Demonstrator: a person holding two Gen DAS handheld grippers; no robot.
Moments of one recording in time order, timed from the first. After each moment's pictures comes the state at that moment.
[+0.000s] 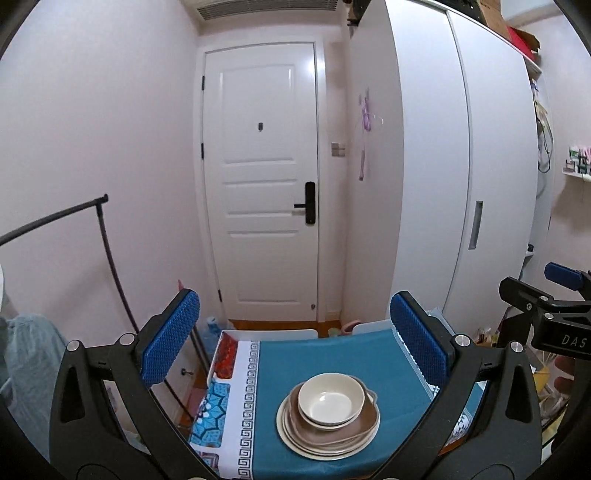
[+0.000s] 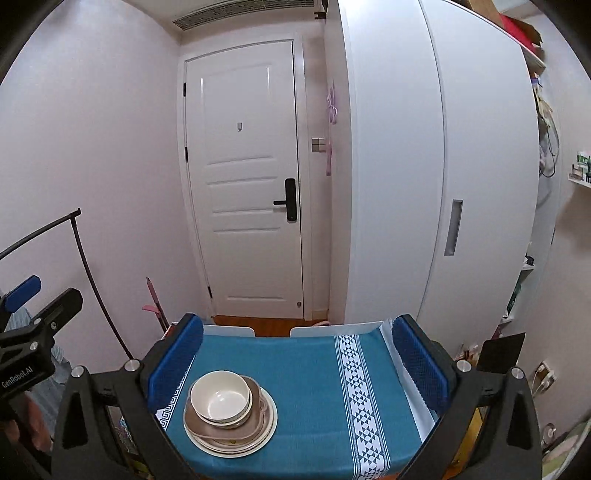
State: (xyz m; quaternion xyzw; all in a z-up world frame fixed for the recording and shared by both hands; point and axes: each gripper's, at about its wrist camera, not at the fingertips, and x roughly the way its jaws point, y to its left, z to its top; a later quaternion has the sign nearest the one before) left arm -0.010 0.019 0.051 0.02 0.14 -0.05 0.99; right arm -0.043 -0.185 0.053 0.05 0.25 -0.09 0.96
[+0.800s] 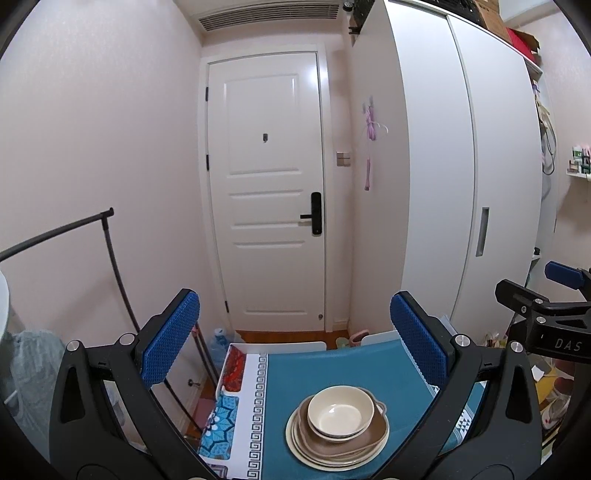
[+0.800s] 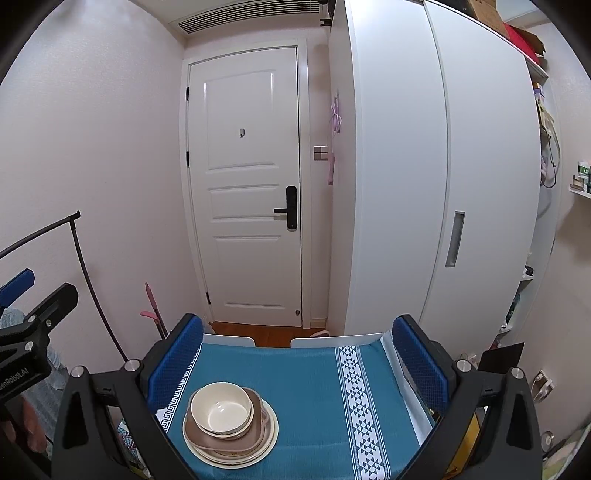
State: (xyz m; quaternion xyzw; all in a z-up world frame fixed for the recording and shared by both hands) left arm -0.009 0.023 0.057 0.03 0.12 -0.04 0.99; right arm -0.034 -0.179 0.054 0.04 0.25 -0.09 0.96
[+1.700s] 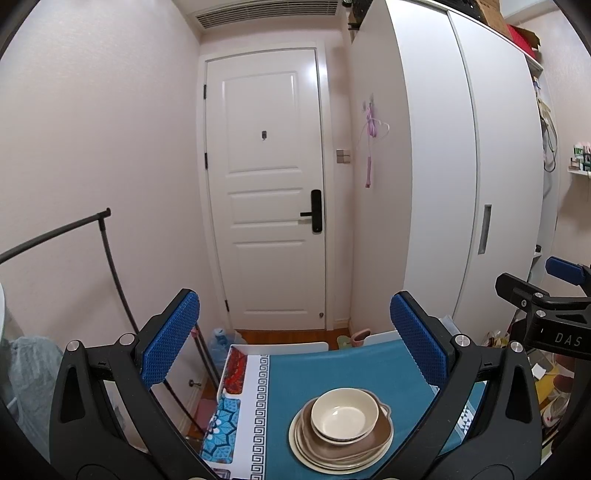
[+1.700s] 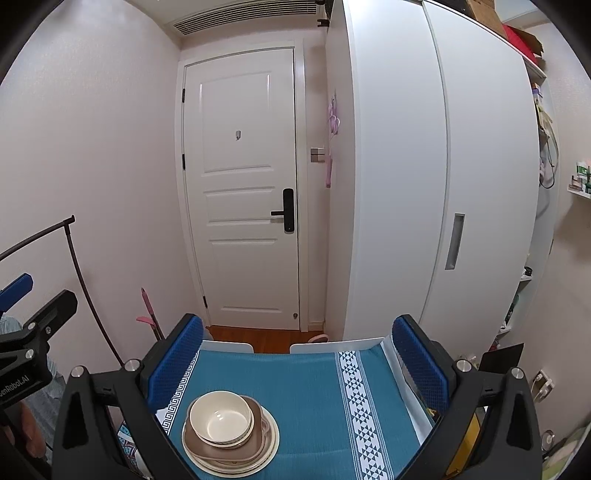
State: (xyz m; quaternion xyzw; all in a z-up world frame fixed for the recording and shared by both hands) left arm 0.007 0.028 0.061 0.03 0.12 -0.04 0.99; right arm -0.023 -0.183 0.056 0.04 0.24 -0.10 0.96
